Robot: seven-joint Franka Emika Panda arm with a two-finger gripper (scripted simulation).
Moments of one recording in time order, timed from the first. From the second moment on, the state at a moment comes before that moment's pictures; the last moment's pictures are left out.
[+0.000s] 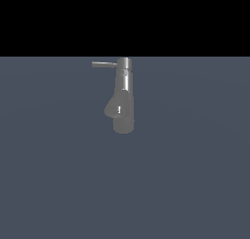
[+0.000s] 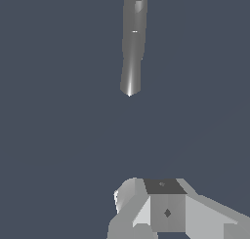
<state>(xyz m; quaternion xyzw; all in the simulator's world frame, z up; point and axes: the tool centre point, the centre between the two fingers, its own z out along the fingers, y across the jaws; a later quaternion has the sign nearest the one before) -0.256 0.000 0.481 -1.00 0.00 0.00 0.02</state>
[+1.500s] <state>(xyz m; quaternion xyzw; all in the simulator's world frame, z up) -0.204 -0.009 0.494 -0.99 0.10 0.00 0.05</state>
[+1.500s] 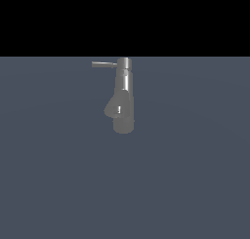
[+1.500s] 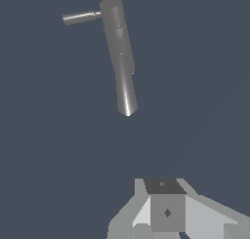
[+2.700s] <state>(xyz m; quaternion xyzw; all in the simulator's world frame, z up) -0.030 0.014 0.445 -0.91 0.40 0.06 0.08</state>
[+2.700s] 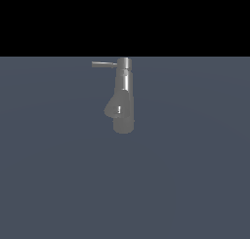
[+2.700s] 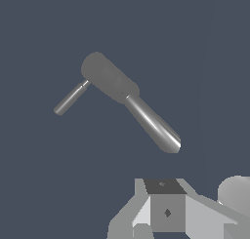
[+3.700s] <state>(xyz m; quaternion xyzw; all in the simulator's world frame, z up) 0.098 0.056 0.335 -0.78 0.62 0.07 0.03</state>
